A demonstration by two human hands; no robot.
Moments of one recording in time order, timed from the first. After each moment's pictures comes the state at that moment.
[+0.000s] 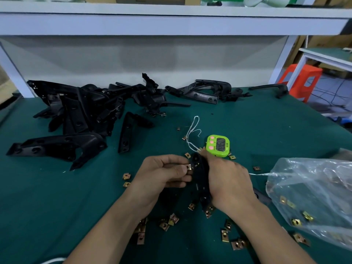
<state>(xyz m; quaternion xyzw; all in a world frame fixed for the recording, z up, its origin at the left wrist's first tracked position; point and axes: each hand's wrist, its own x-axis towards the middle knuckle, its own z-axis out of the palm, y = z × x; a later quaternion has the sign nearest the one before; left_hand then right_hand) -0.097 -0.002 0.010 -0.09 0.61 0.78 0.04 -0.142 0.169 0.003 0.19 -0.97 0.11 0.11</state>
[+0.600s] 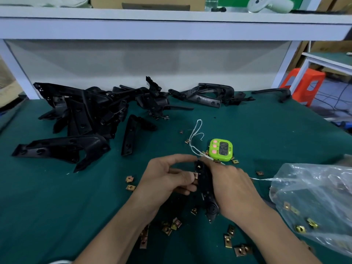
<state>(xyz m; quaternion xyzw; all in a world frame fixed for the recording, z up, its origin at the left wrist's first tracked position) -0.093 -0.001 0.010 -0.05 0.65 0.76 0.03 -0.136 0.174 0.010 0.24 -0.96 0.13 0.05</state>
